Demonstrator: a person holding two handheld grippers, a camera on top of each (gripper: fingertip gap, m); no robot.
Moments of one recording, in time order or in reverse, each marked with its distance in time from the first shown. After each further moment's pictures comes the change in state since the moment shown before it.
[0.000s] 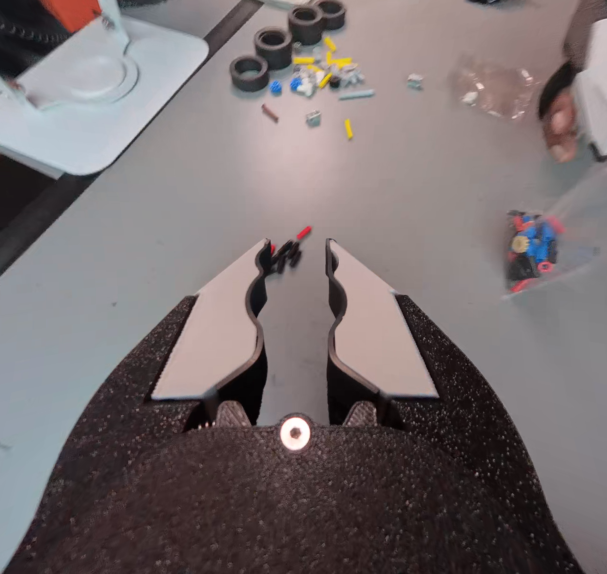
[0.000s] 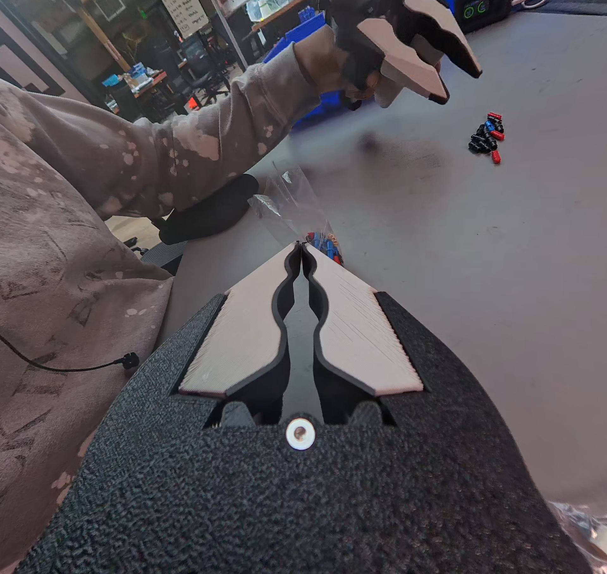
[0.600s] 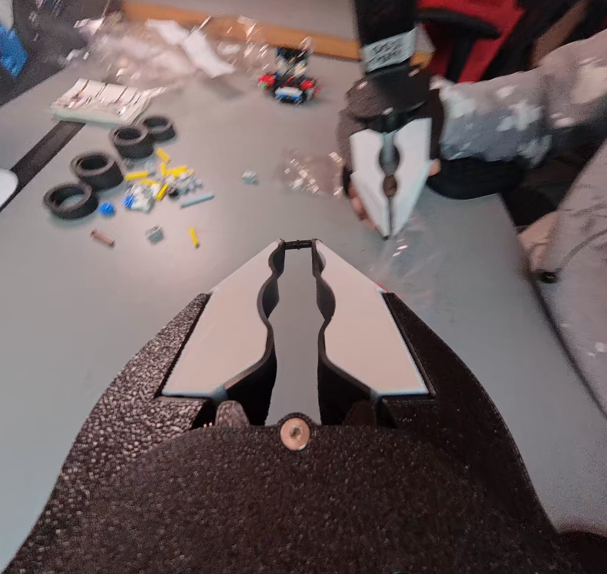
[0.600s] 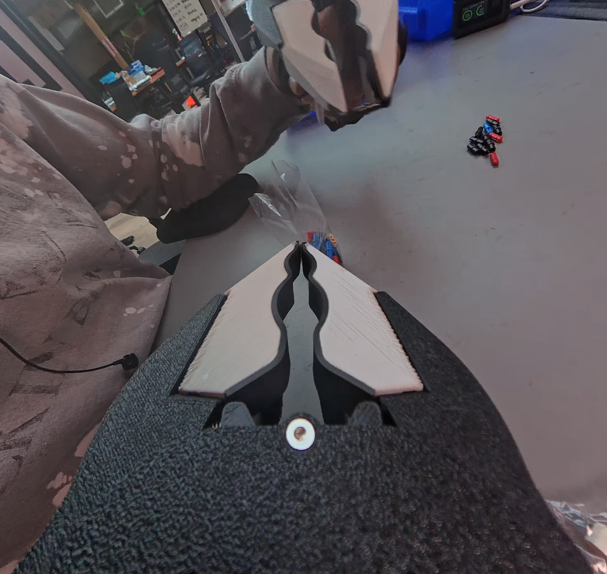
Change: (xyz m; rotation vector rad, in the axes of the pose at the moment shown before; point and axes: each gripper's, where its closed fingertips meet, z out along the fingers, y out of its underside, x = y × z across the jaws) left arm 0.133 -0.071 0.007 0.199 0.435 0.146; right arm 0.000 0.000 0.000 0.000 0.005 -0.011
